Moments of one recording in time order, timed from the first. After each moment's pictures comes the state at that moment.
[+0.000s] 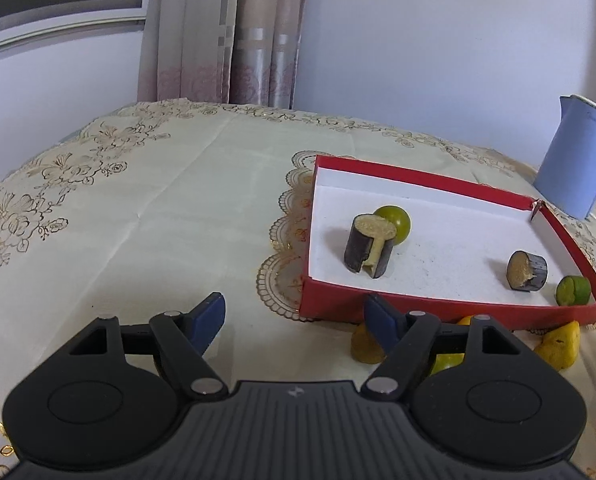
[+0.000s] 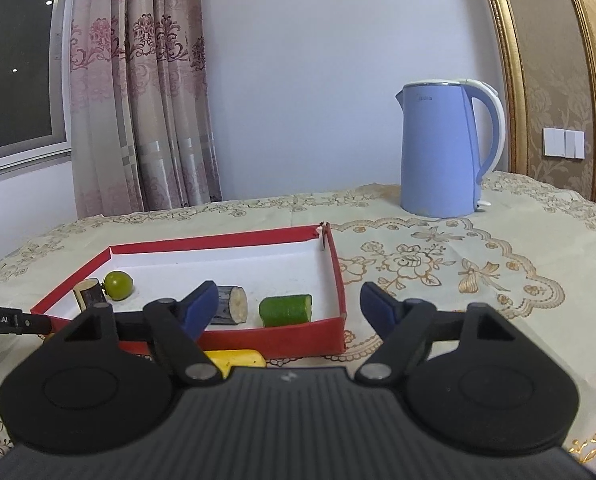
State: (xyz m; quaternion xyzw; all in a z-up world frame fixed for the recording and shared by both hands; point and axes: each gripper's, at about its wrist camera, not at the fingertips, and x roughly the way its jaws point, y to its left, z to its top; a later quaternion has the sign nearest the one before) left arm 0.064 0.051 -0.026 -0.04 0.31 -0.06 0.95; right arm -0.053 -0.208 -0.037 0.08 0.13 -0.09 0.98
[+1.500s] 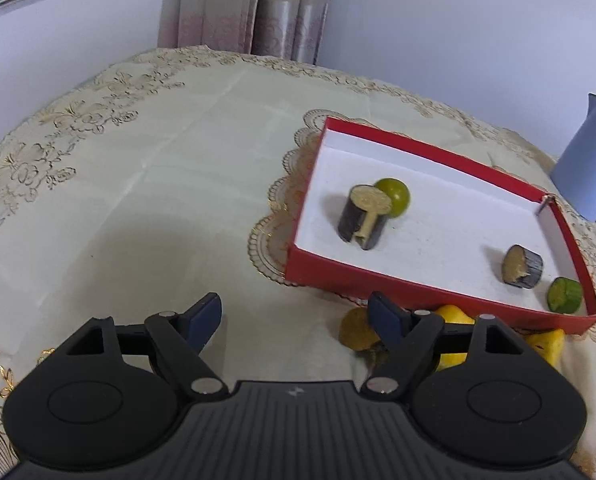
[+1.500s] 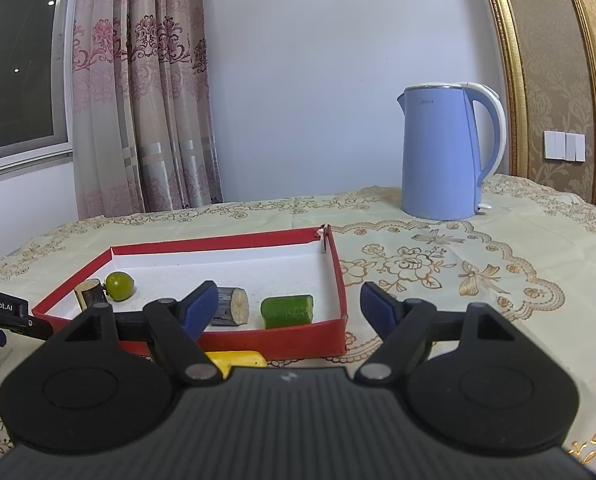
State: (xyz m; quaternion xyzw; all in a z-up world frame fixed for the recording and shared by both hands) left arm 0.065 0.038 -0.012 -0.07 0.40 -0.03 0.91; right arm -0.053 -0.206 -0.034 0.08 0.13 -0.09 0.98
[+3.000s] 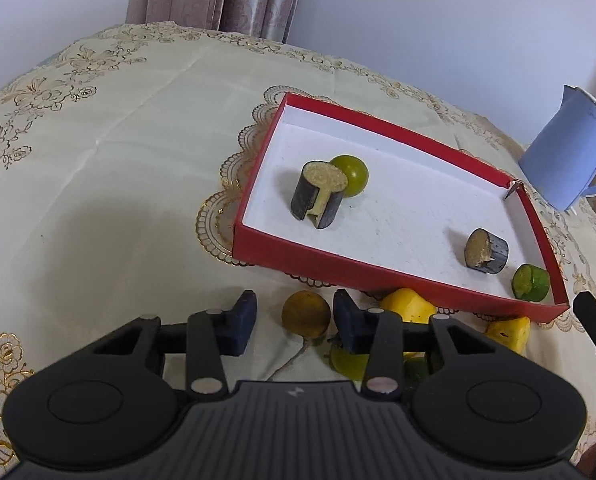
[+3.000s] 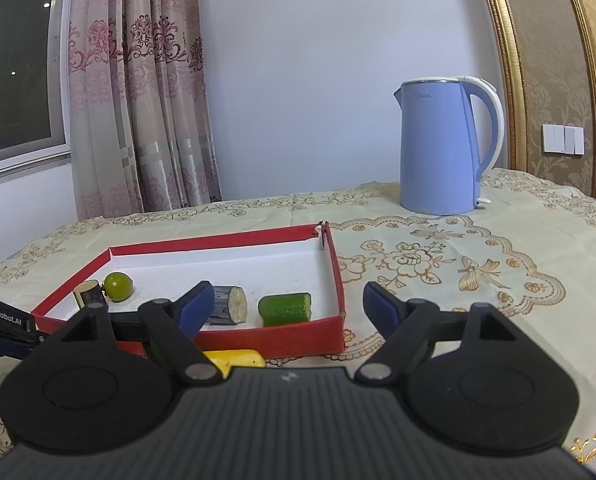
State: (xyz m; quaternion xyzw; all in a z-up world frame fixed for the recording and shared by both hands) left arm 0.070 0.028 -0.016 -0.10 0.42 -0.08 0.90; right arm -0.053 -0.209 -0.036 0.09 0.13 -0.09 0.98
